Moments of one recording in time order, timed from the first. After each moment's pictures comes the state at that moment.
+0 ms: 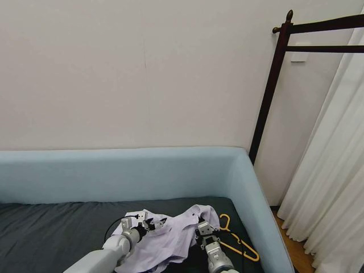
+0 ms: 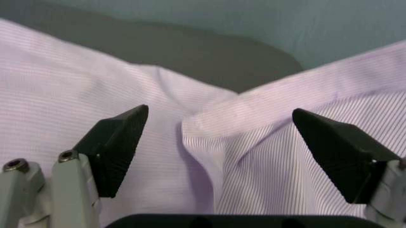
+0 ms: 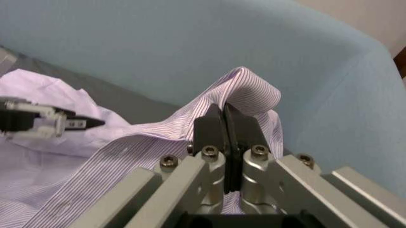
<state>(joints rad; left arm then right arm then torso) 0.47 -1.15 0.52 -0.75 -1.28 -0.04 0.31 -0.91 1.07 -0.33 1.78 0.34 -0.30 0.64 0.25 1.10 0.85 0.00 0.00</state>
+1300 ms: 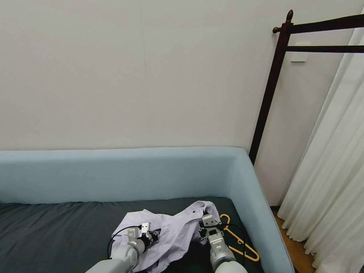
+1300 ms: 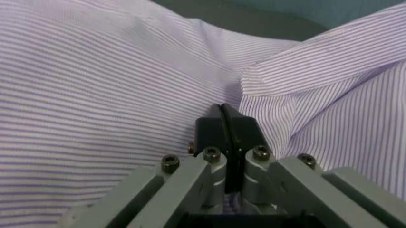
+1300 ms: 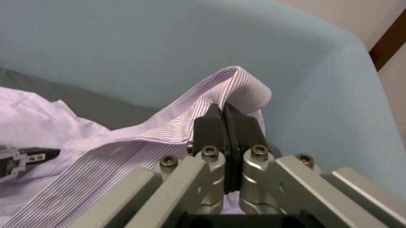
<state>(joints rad) 0.50 -1.23 0.47 -0.66 -1.17 -0.06 0.20 -0.89 1.06 -0.31 1.80 0.40 -0.31 0.69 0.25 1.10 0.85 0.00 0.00</state>
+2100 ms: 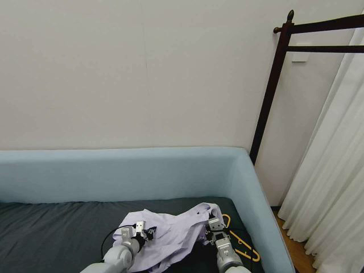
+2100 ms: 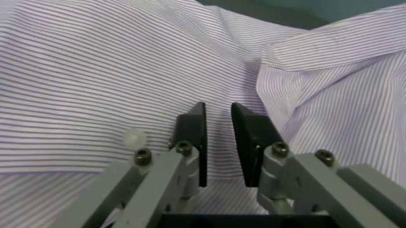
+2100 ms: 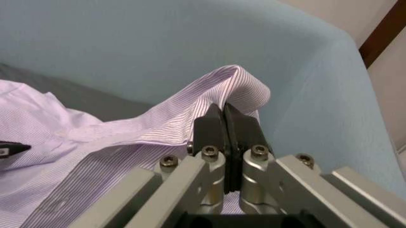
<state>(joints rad) 0.59 -1.14 0.40 -0.88 -1.15 0.02 0.06 -0.95 1.03 -0.26 1.80 0.36 -0.28 0.65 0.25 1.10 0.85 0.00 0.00</state>
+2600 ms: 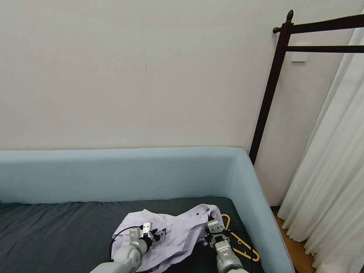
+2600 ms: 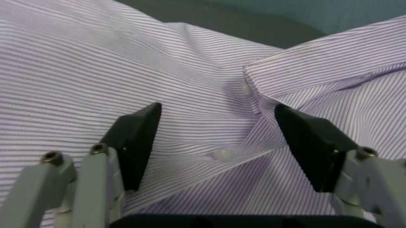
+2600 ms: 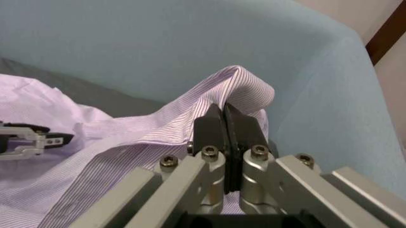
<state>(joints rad) 0.52 -1.23 0.43 -0.77 -1.13 0.00 0.10 -0.96 1.03 -0.27 1.80 0.35 -0.27 0.64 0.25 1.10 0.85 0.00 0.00</state>
